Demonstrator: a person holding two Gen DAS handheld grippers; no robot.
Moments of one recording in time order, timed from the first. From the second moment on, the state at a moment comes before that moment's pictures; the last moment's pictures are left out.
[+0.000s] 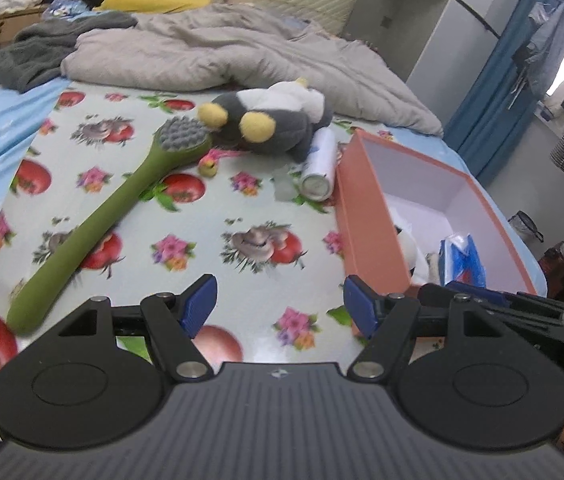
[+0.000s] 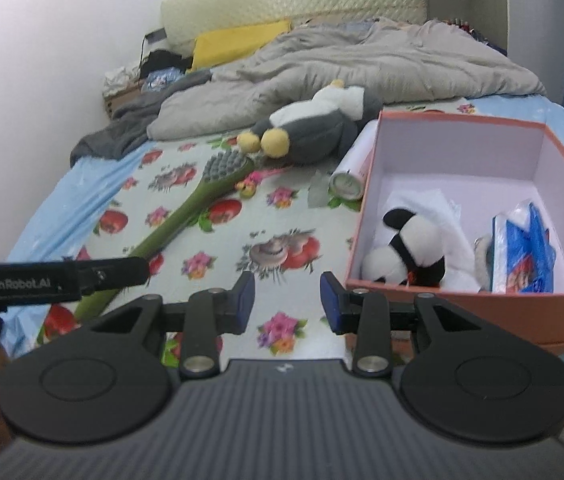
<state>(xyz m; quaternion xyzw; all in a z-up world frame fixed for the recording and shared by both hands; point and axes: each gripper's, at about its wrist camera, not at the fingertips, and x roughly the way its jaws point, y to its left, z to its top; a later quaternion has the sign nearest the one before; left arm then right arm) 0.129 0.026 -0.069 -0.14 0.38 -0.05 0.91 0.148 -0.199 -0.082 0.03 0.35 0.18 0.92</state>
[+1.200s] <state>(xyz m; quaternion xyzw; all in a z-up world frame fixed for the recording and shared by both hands) 0.255 0.076 -0.140 -0.14 0.40 0.00 0.90 0.257 -0.134 -0.122 0.02 0.37 0.17 0.91</state>
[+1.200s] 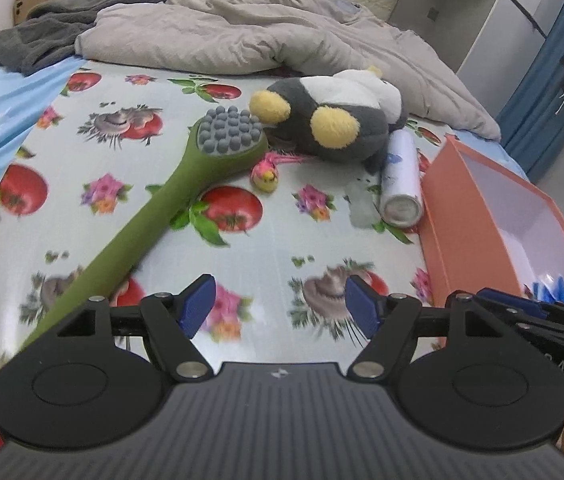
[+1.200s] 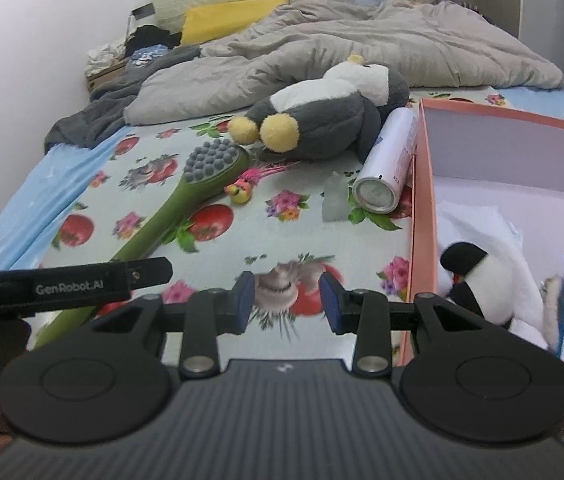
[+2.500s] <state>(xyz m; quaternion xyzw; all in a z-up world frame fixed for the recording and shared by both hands) 0.450 0.090 -0.229 -0.11 0.39 -0.02 0.92 0.430 -0.094 -0.214 0.10 0.42 -0.02 0.90</state>
